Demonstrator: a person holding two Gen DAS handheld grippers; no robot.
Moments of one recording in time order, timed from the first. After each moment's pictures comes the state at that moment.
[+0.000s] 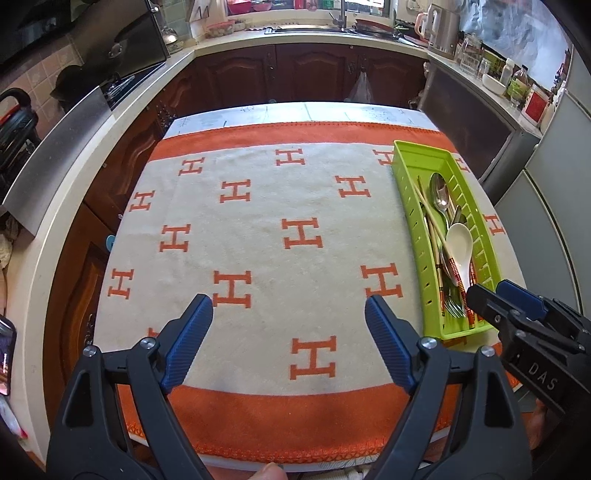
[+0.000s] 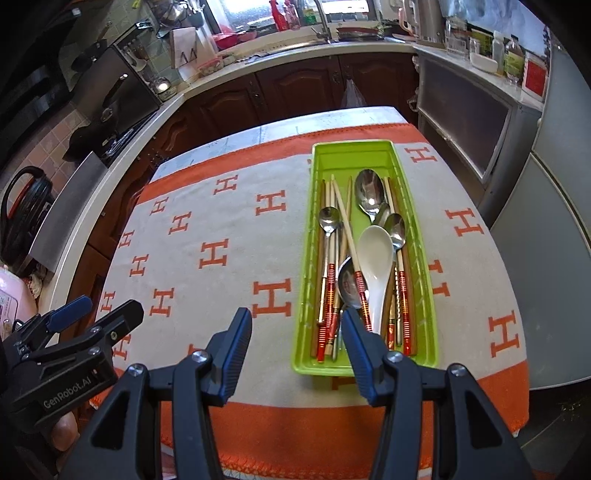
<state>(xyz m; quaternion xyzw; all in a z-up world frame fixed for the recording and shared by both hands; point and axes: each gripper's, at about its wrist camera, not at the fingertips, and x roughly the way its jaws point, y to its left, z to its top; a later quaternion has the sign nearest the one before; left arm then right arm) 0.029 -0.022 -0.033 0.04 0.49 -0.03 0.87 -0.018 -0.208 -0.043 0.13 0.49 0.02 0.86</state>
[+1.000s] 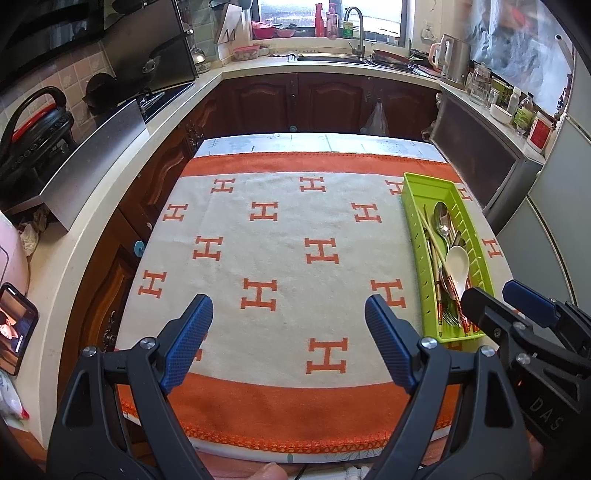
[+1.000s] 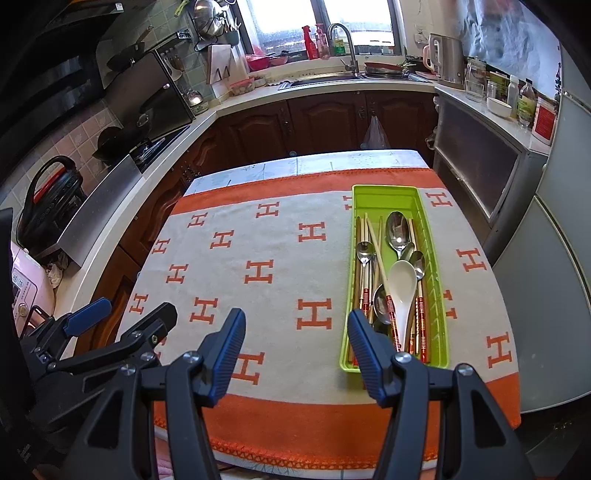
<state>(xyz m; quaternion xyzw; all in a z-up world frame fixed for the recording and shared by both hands) -0.007 -0.002 0.007 0.03 0.44 0.00 0.90 -0.039 -0.169 0.007 0.10 0.45 0.04 0.89</state>
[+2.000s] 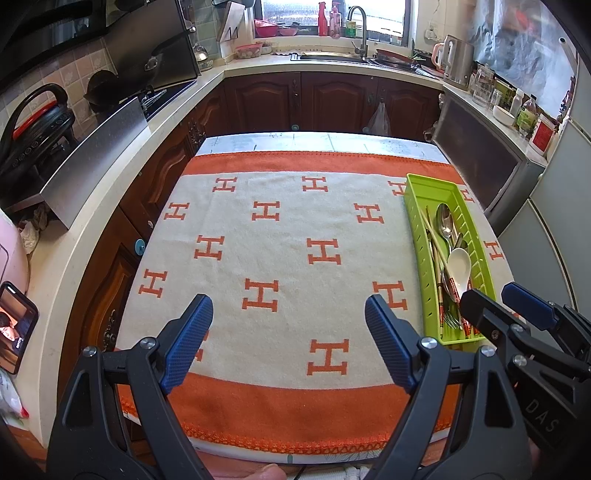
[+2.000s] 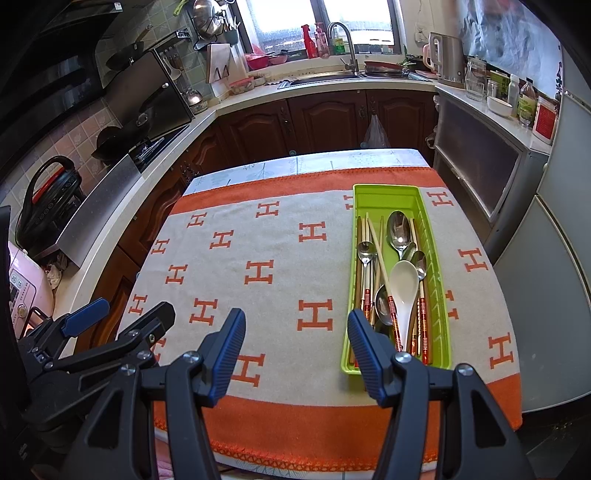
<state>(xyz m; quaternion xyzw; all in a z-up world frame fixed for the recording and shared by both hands) -0.003 0.002 0.008 0.02 0.45 0.01 0.89 -0.037 -0.167 0.006 0.10 0.45 0.04 0.89</state>
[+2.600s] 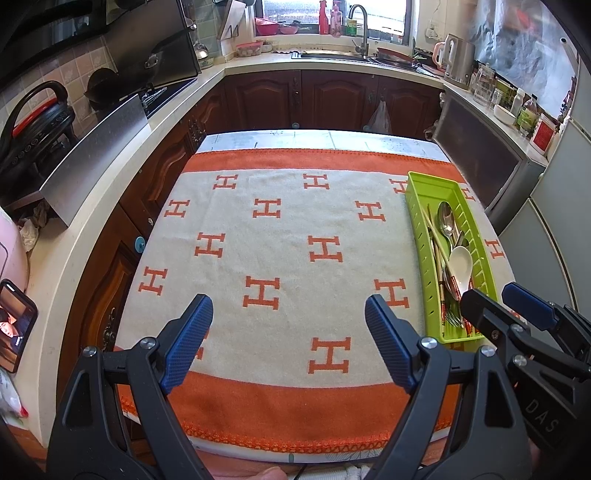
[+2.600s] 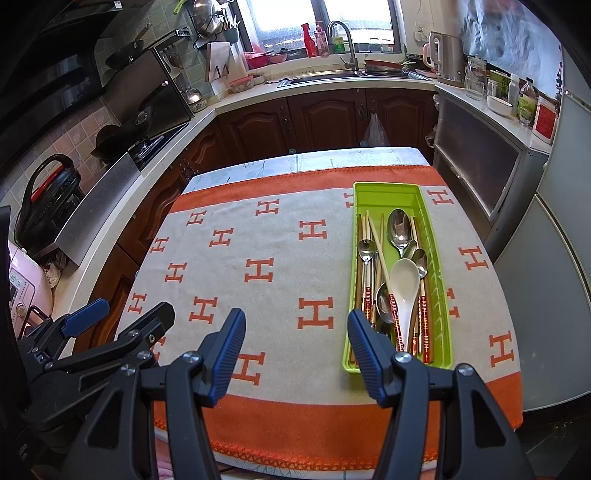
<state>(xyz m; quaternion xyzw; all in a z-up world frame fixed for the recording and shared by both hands) -0.003 0.003 0.006 0.02 0.45 0.01 0.89 -0.037 -0.167 0.006 0.10 0.45 0.04 0.89</state>
